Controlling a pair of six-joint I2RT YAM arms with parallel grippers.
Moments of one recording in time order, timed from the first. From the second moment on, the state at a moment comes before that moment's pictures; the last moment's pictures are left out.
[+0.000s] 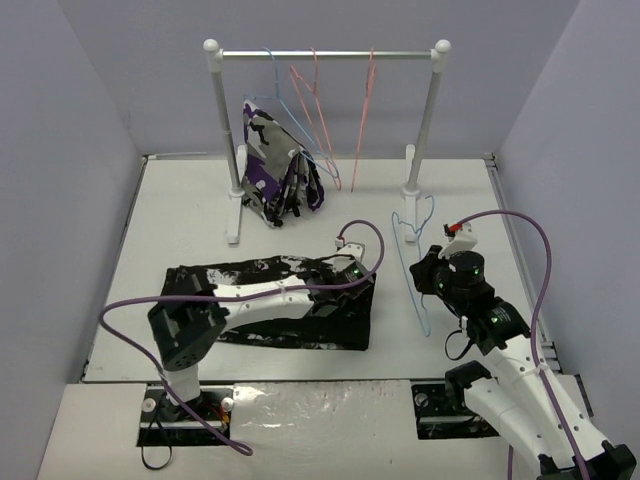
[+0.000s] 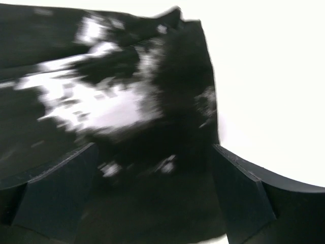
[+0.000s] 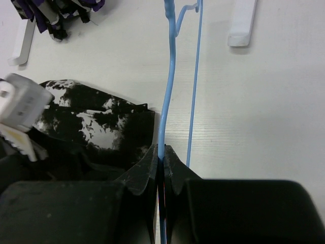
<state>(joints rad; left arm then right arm) -1.09 1.76 1.21 -0.40 -0.35 -0.75 0.36 0.68 0.60 -0.40 0.05 0.41</state>
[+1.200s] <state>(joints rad) -1.16 1.98 1.36 -0.44 -0.38 -0.83 0.36 0.64 0.55 -0.40 0.06 0.44</state>
